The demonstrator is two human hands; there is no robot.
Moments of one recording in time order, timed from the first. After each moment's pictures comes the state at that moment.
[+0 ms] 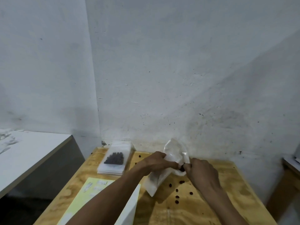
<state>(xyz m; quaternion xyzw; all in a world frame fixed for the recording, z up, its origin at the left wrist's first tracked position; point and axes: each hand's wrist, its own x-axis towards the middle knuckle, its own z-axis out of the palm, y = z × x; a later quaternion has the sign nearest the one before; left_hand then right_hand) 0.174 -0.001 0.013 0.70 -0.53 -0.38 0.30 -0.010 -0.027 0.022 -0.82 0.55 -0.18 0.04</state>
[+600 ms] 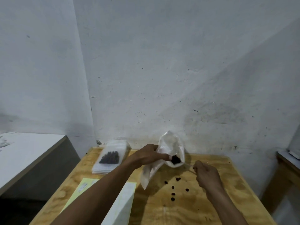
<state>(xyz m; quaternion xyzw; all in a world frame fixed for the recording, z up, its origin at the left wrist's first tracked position) 0.195 -0.009 0.018 0.69 -0.55 -0.35 0.31 -0.039 -0.039 -0.008 -0.58 0.57 -0.37 0.45</state>
